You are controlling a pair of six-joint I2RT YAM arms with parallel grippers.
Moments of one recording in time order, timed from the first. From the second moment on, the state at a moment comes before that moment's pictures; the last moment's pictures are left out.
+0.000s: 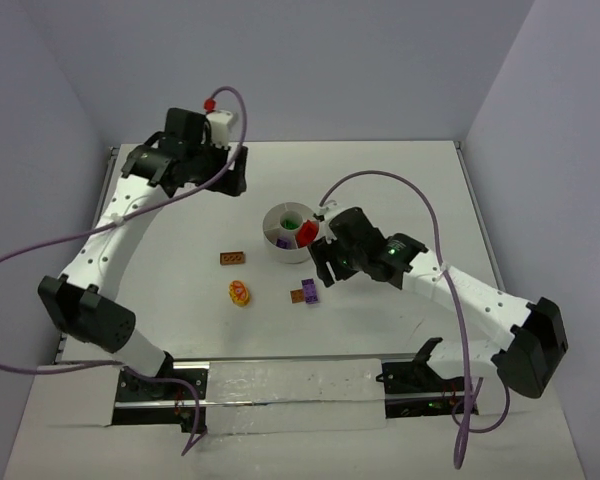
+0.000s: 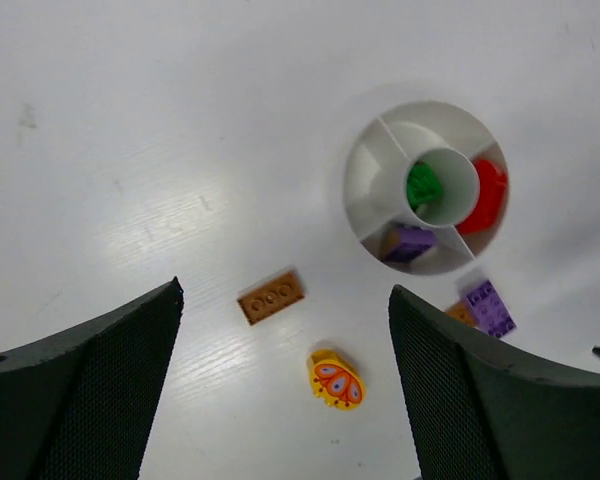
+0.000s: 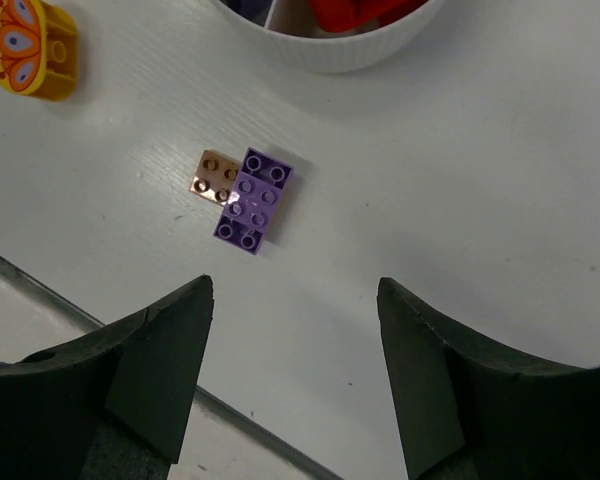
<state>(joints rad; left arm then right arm) -0.41 1.59 1.75 -0.91 0.10 -0.02 0.77 1.21 0.99 -0.64 0.07 0.19</state>
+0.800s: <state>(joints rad) -0.24 1.44 1.54 -0.73 0.07 -0.13 0.87 1.58 1.05 -0.61 0.13 0.44</state>
